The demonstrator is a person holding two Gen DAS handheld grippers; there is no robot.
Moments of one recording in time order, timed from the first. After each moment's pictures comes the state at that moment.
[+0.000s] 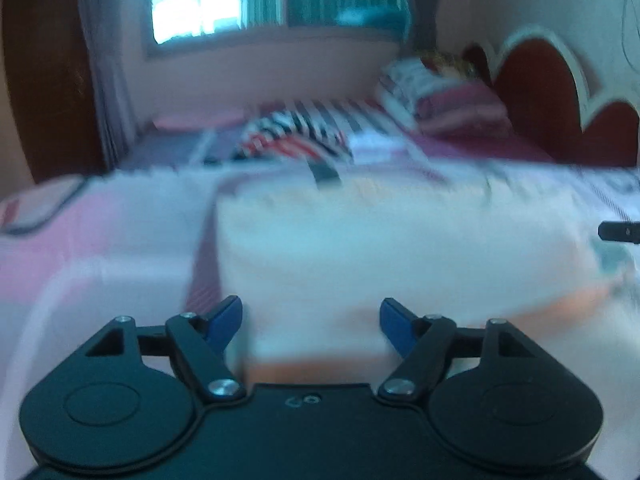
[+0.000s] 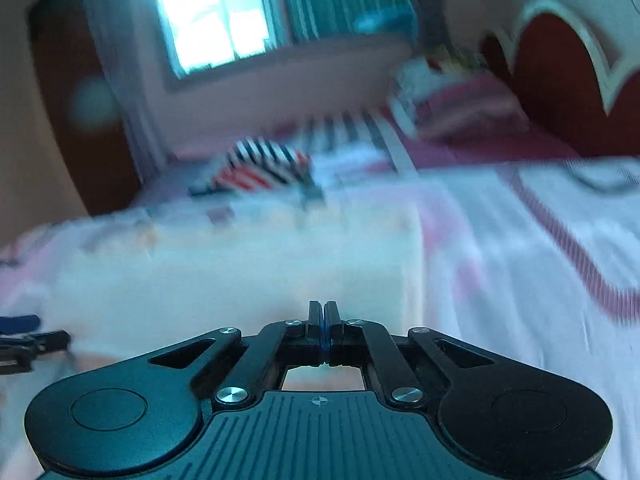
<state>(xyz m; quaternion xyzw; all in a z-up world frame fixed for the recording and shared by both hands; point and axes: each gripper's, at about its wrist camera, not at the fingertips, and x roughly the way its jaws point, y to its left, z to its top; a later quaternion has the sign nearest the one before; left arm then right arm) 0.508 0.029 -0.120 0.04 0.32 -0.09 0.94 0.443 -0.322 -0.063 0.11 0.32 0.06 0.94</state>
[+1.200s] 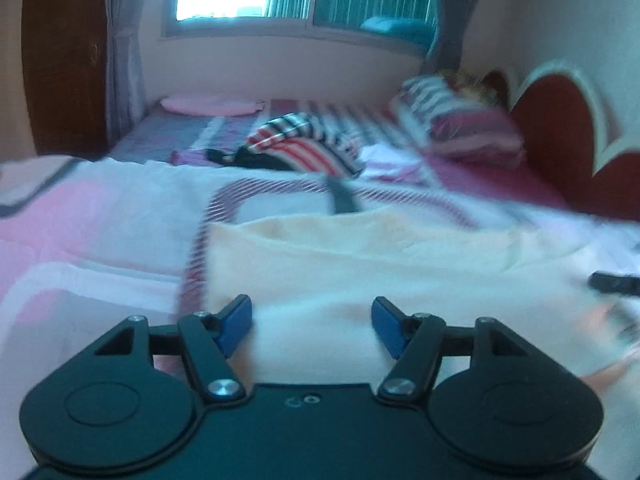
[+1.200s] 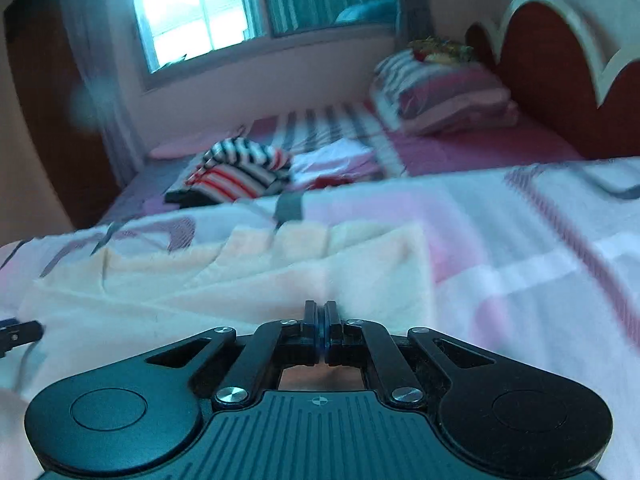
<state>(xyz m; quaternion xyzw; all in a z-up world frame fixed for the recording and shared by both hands) 0.545 0.039 -0.126 -0.04 0.33 -0.09 0.94 0.500 -0.326 -0.084 0.11 0.34 0.01 0.93</state>
